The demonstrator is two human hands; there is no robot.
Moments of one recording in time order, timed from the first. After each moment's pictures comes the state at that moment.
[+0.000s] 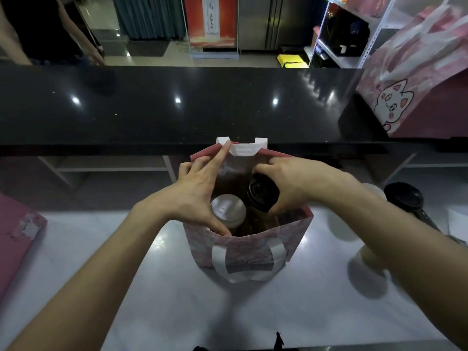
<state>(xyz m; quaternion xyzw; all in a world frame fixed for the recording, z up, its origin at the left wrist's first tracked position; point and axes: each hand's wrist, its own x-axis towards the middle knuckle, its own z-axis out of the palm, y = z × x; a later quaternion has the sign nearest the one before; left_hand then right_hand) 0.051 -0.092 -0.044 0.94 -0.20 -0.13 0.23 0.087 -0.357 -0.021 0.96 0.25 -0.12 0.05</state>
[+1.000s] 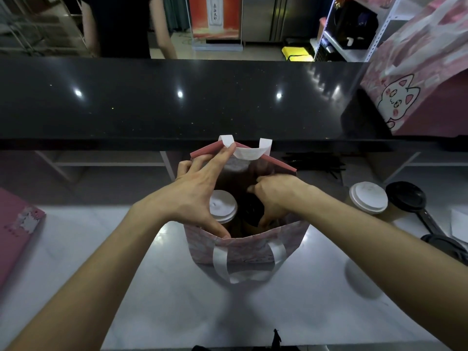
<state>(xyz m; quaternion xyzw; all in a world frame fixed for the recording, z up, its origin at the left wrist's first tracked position) 0.047 -0.100 -0.050 0.95 -0.21 -0.11 0.23 0.088 -0.336 -0.059 0.93 0.29 -0.20 0.12</state>
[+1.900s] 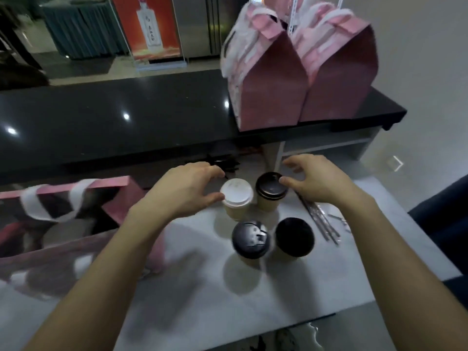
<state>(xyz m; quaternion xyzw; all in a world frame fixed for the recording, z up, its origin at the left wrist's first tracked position) 0.062 -0.440 -0.031 0.96 -0.29 0.00 0.07 0.037 -0.752 -0.050 0.98 0.01 -0.02 -0.18</state>
